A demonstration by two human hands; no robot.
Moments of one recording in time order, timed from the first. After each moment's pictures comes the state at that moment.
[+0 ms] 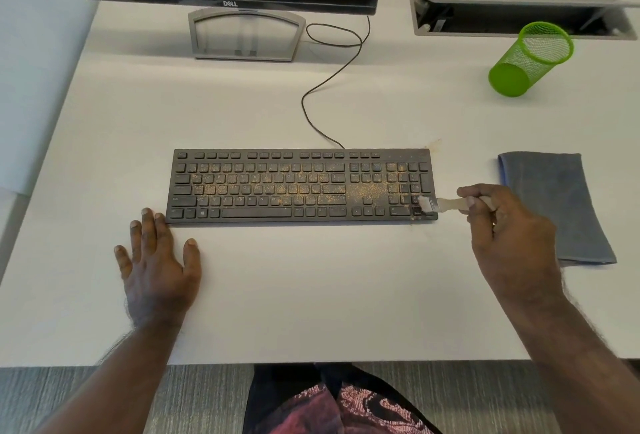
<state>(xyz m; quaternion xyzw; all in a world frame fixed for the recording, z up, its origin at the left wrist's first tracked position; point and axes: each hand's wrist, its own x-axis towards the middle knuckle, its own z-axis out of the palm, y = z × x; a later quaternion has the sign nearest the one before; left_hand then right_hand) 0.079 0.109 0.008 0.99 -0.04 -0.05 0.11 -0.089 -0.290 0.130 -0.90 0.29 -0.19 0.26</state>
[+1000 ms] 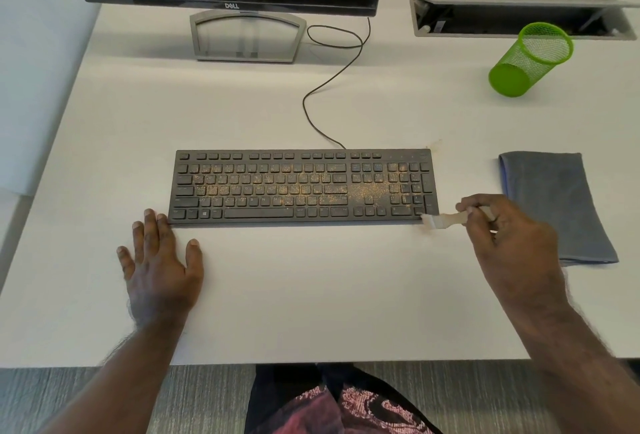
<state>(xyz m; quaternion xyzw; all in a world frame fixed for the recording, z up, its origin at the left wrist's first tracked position) 0.079 0.110 0.008 0.99 -0.04 -0.04 0.11 -0.097 -0.287 0.130 -0.90 0.29 -0.18 0.27</state>
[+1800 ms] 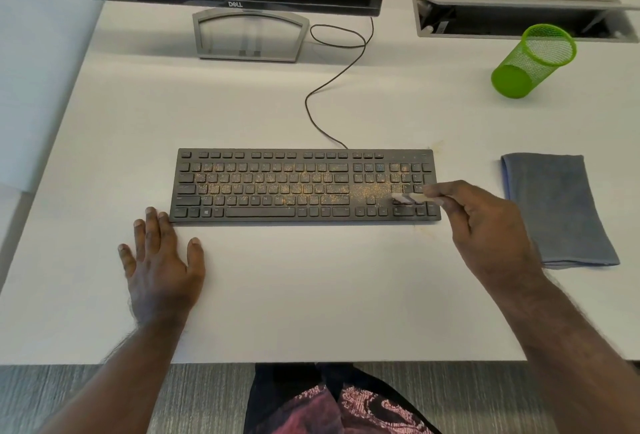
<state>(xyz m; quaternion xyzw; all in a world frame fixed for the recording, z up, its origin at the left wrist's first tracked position) 0.080 0.109 0.008 0.99 -0.04 -0.04 0.11 -0.070 -0.283 0.131 -0.94 0.17 -0.15 0.27</state>
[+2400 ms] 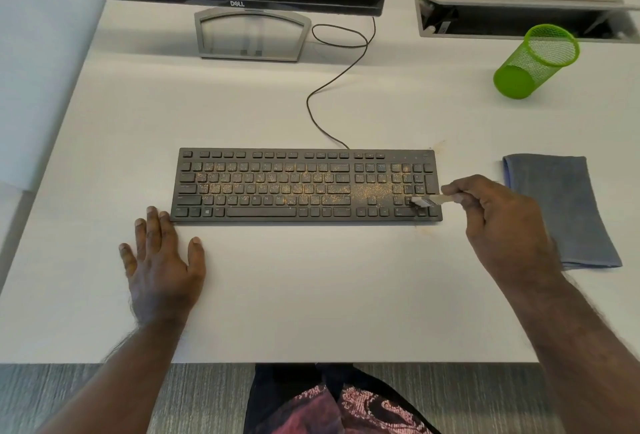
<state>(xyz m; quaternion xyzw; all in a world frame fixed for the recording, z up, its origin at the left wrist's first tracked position) 0.080 0.109 0.008 0.99 -0.04 -0.04 0.11 -0.071 -0.298 0.131 -0.94 0.21 -0.14 0.24</state>
